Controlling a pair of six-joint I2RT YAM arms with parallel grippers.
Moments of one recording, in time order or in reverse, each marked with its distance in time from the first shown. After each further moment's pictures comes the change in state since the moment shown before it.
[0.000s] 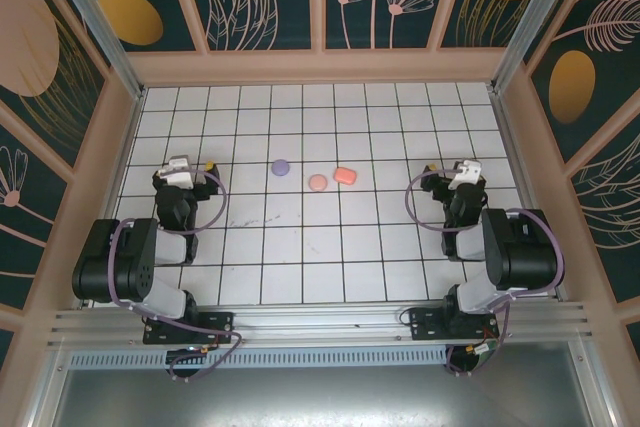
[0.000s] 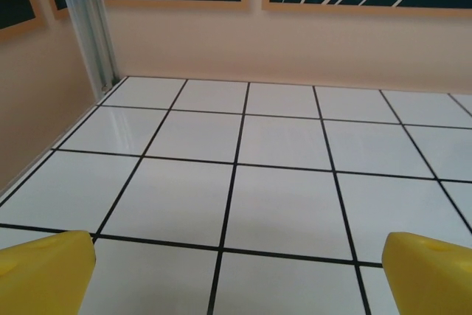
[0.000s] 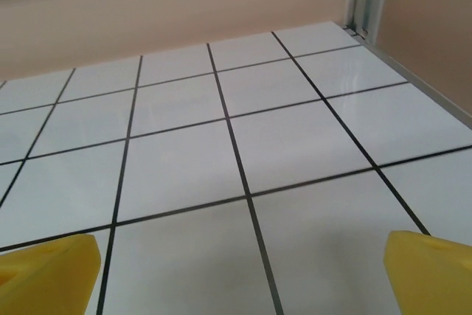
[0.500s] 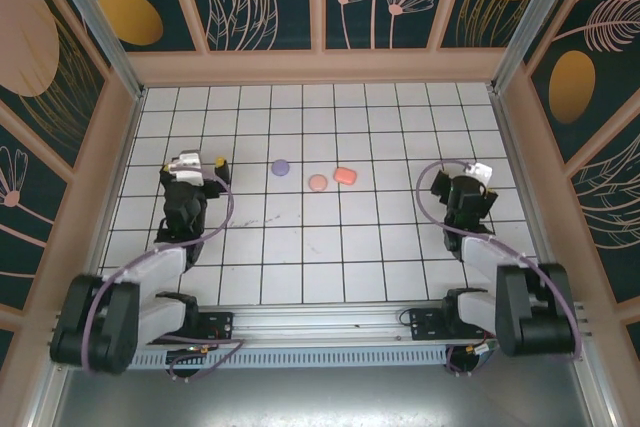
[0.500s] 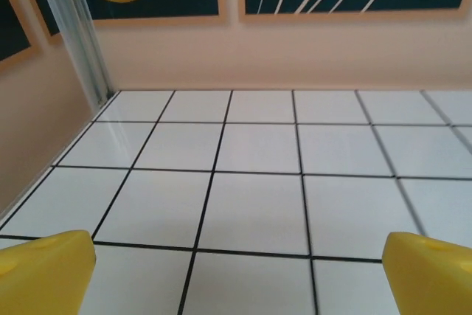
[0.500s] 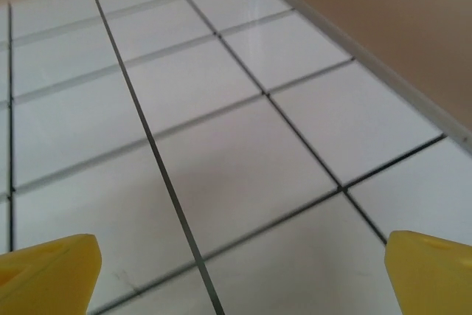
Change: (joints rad) left arm -0.179 -0.238 0.023 -0.299 -0.194 0.039; right arm 0.065 -0.268 0.037 -0.558 0.303 0.102
